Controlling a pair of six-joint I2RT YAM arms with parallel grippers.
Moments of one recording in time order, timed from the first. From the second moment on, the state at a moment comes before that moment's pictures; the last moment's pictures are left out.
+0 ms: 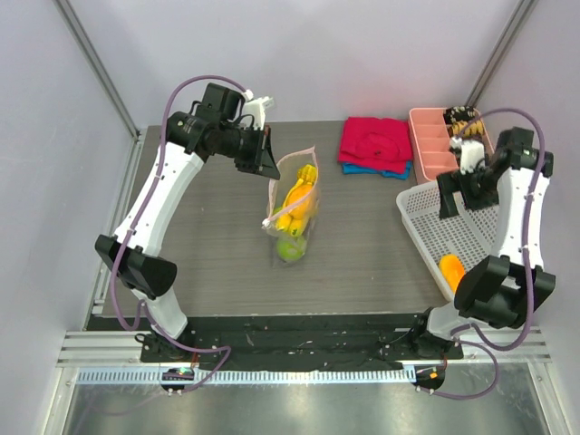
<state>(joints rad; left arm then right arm) -0.44 1.75 2.09 -1.18 0.55 -0.20 -0.34 1.48 1.62 -1.29 -0.31 -0.59</state>
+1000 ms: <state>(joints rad) -0.44 1.71 2.03 -1.17 0.55 -0.18 -0.58 1.64 1.06 -1.06 -0.07 -0.75</state>
